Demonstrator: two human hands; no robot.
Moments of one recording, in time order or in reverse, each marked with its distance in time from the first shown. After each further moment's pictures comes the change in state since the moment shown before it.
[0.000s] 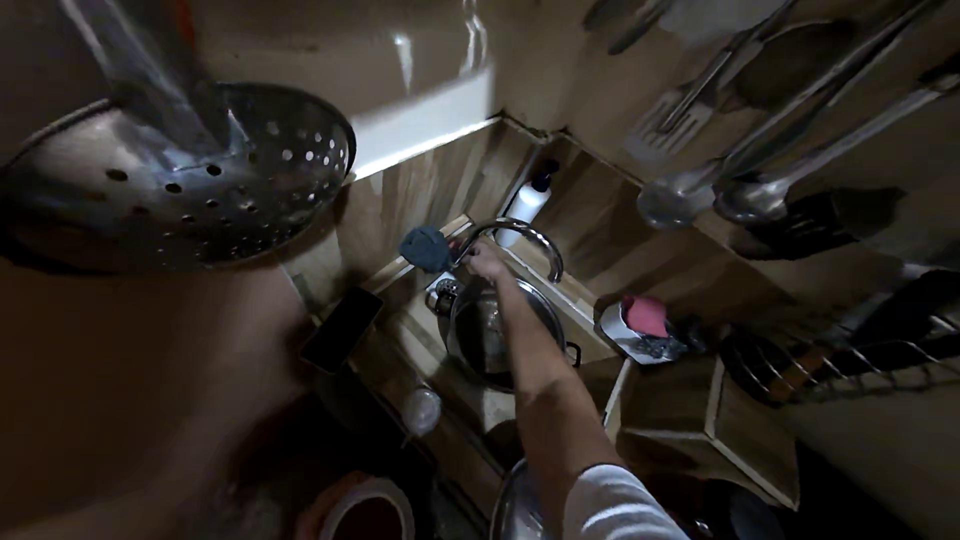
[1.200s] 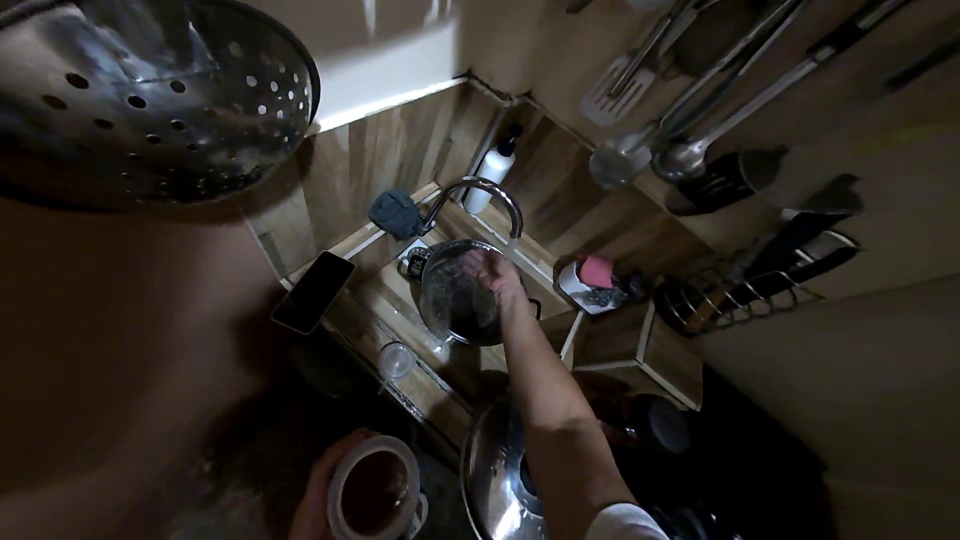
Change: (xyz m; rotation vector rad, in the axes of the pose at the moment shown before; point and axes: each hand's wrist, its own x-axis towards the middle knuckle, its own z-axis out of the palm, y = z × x) left_hand -0.021 -0.021 0.016 -0.206 -0.120 0.205; right_hand -0.111 0.053 -0.007 1.187 0.400 0.347
